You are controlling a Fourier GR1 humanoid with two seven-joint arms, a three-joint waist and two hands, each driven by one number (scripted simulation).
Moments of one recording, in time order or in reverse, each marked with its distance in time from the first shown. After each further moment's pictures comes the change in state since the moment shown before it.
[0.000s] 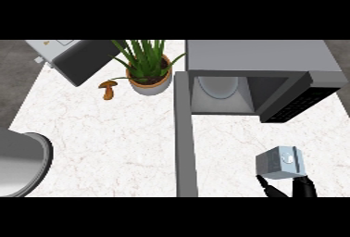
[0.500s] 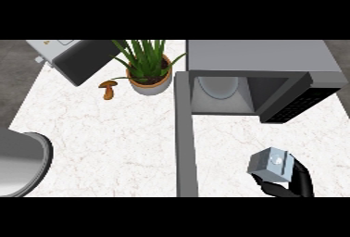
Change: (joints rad) left arm 0.014 -0.034 0.019 -0.004 0.046 -0.053 0.023; right arm -0.132 -0.040 -0.003 0.161 0.009 0.037 -0.070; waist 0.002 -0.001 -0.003
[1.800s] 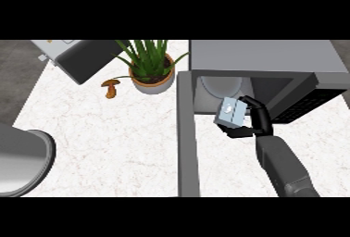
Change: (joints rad) left arm -0.063 -0.025 0.033 0.012 0.036 -0.035 0.081; right arm -0.530 0.040 0.045 0.284 0.080 -0.047 0.059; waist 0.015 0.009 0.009
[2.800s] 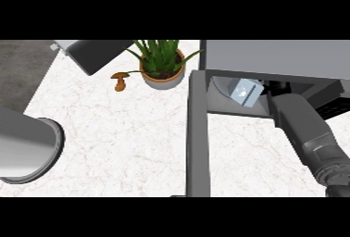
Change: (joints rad) left arm -0.139 0.047 -0.026 0.055 -0.030 0.006 0.024; right arm -0.325 -0.164 0.007 0.175 0.083 -0.174 0.215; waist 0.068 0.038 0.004
